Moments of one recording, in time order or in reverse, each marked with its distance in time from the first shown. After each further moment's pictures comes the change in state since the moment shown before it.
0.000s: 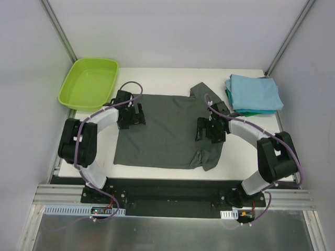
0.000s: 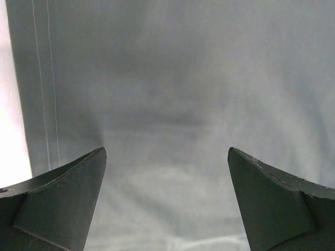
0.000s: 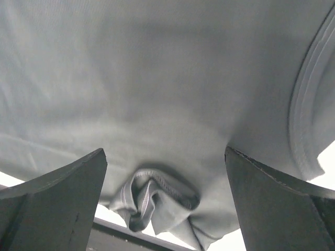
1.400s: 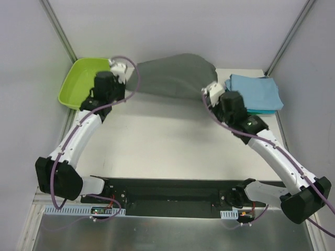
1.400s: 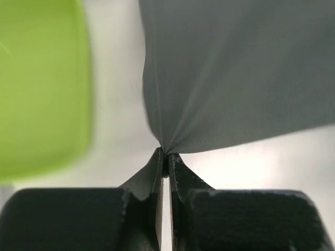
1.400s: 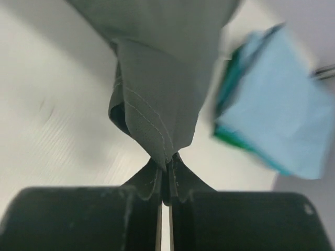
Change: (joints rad) left arm -0.002 -0.336 0.343 0.027 -0.152 0.535; right arm 0.119 -0.369 0.317 0.003 0.459 -0.744
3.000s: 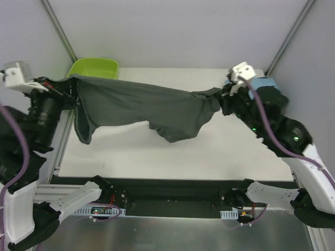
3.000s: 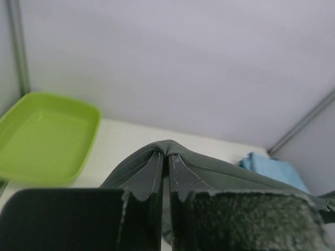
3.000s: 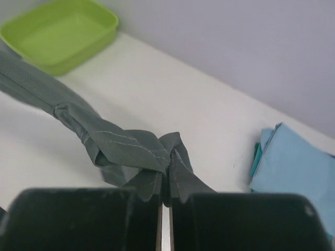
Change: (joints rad) left arm -0.299 -0.468 0.337 -0.388 -0.467 -0.361; right arm 0.307 -0.111 0.277 -0.129 0.031 0.280
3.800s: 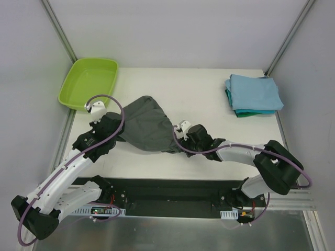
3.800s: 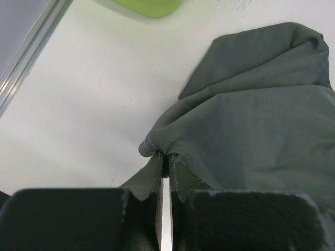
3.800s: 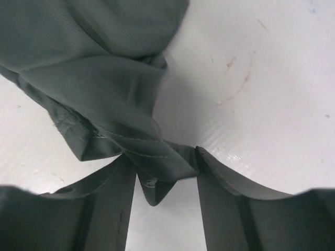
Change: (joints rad) left arm -0.023 0.004 -0.826 -0.045 -0.269 -0.378; right arm 0.006 0.423 -0.876 0.699 -0.261 0.070
